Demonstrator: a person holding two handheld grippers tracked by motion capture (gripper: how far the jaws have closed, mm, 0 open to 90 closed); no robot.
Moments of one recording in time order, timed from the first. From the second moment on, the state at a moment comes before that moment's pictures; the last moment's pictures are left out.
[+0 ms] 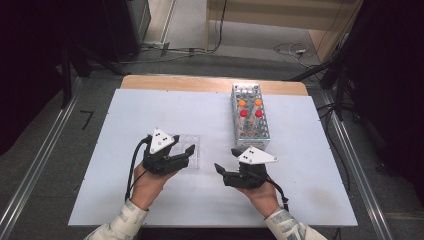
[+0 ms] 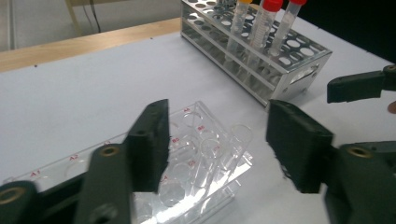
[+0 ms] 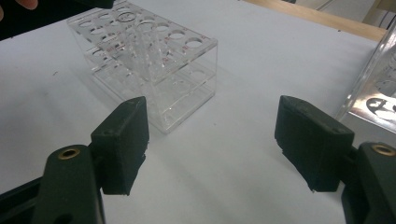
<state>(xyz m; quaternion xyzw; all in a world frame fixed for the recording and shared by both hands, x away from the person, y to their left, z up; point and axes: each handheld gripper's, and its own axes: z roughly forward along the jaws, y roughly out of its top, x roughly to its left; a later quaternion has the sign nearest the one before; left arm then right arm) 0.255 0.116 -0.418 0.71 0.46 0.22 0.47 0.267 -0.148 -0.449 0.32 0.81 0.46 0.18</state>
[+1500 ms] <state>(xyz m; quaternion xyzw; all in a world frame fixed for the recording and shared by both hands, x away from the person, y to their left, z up) 0.255 0.127 -0.416 0.68 0.49 0.25 0.49 0.371 -0.204 -0.441 0.48 0.71 0.41 0.29</state>
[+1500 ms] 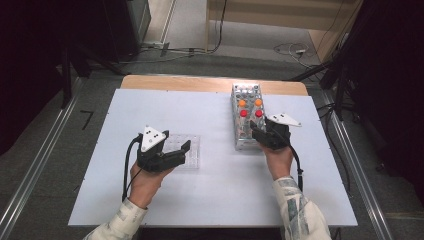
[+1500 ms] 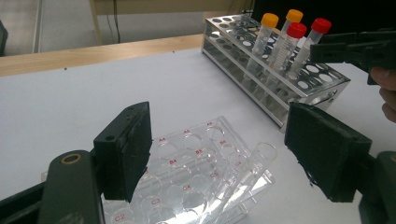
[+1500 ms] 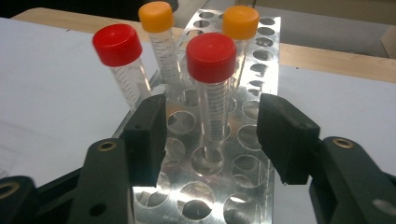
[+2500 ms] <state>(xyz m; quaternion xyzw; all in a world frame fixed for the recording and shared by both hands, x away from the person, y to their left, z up) 0.254 0.126 -0.417 0.68 0.49 0.25 0.49 0.379 -0.197 -0.439 0.48 0.70 0.42 0.32</state>
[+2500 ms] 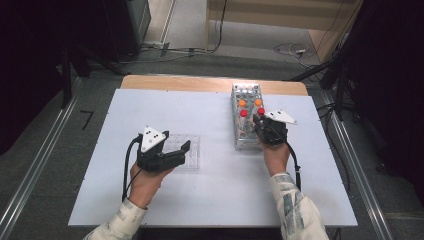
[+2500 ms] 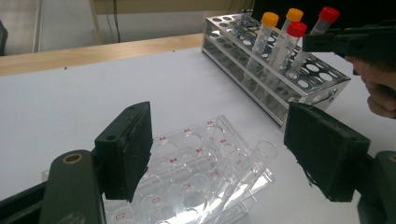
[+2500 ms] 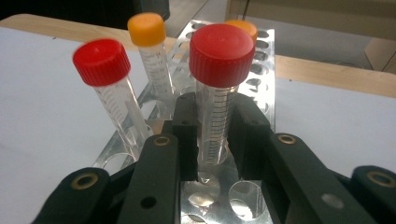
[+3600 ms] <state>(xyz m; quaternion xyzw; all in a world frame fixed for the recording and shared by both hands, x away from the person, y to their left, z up) 0.253 0.124 -0.415 0.68 0.49 0.26 0.48 0.306 -0.199 -0.387 0.40 0.72 0.49 0.29</state>
